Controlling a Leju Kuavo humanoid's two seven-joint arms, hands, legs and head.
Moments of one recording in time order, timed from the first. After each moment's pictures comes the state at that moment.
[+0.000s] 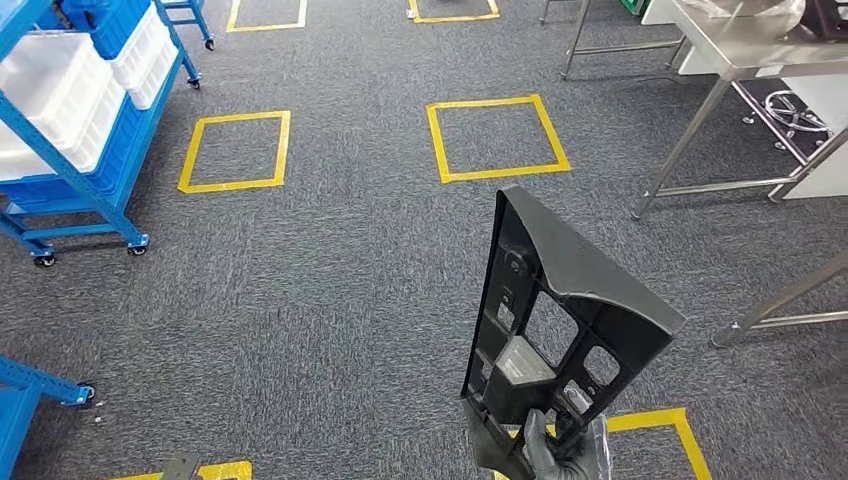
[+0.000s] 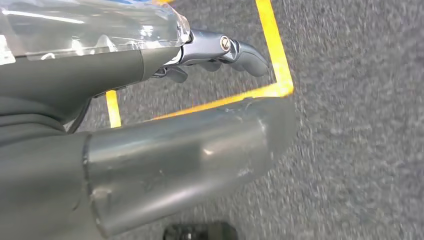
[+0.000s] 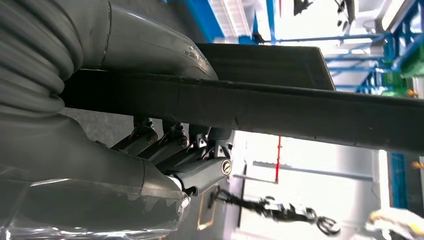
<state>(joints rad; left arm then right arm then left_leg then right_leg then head) -0.12 -0.01 1.26 -0.23 -1.20 0.15 -0.40 0.31 0.17 0.19 -1.77 0.14 -0.04 -0.69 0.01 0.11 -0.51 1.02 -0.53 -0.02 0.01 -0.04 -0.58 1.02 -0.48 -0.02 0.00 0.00</state>
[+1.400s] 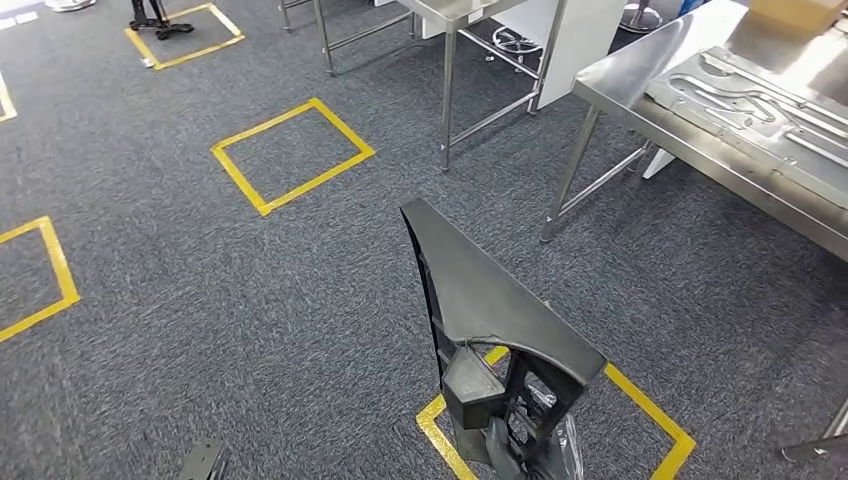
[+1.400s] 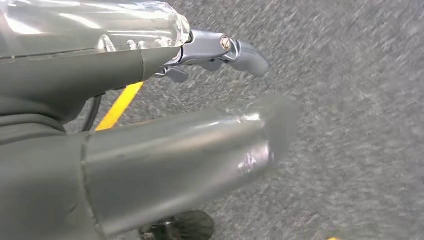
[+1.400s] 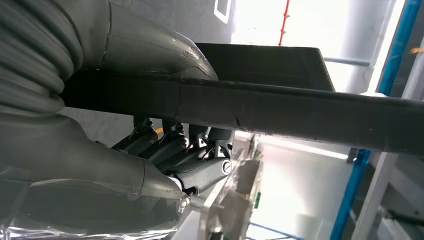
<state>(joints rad) -0.16 -0.05 1.21 -0.23 -1.24 0.15 -0.49 0.29 0.15 0.32 -1.82 0.26 -0.11 -0.69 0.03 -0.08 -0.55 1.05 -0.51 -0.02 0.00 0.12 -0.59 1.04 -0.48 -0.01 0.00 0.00</state>
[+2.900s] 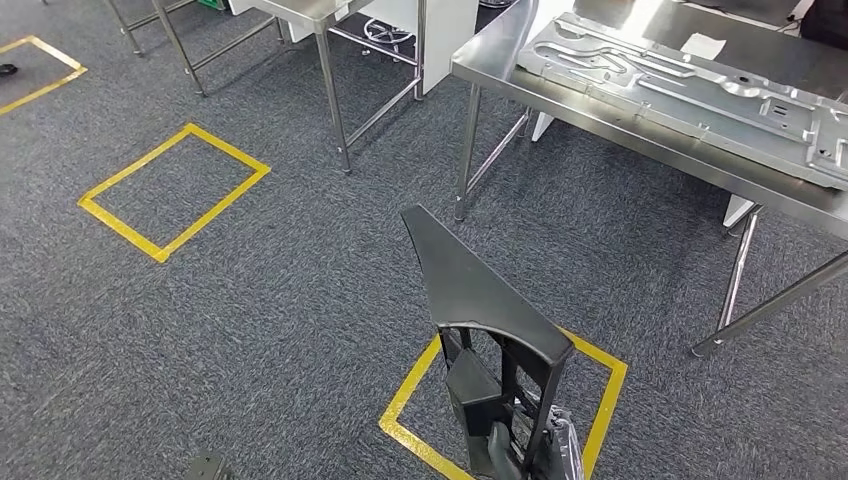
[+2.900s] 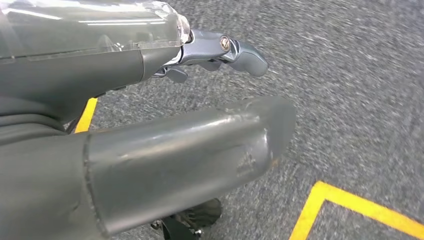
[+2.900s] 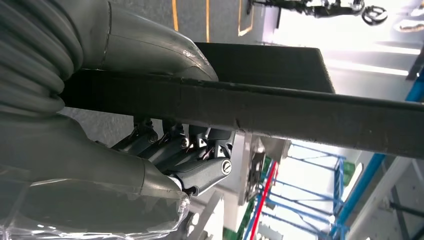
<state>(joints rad) -0.12 -0.08 1.22 -0.23 -1.20 0.10 -0.53 0.33 0.16 0.30 -1.82 0.31 -0.16 -0.65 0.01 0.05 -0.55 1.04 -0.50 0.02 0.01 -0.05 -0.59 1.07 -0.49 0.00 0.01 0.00</state>
